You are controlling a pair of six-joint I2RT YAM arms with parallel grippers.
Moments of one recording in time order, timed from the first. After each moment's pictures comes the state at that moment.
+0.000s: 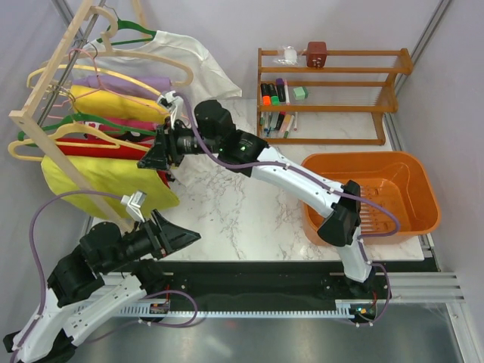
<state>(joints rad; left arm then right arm) -0.83 0.24 0.83 -0.87 0.12 -1.16 1.00 2.05 2.19 -0.18 -0.52 0.52</state>
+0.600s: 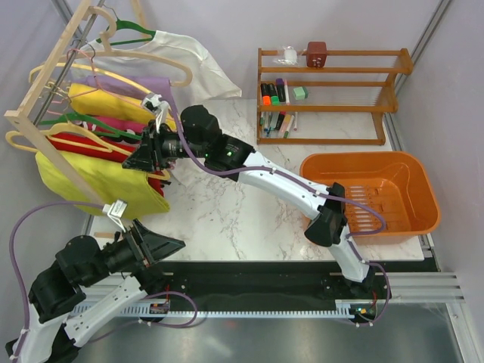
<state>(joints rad) -0.83 0.15 0.93 -1.02 0.10 -1.17 1.07 2.17 2.34 -0.15 -0.47 0.51</state>
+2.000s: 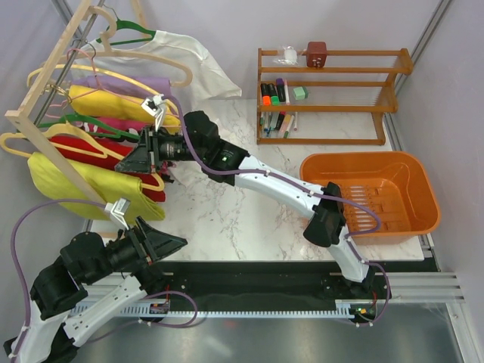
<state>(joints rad) -0.83 0.17 0.93 -1.04 0.08 -1.18 1.08 2.19 2.29 0.06 -0.53 0.77</state>
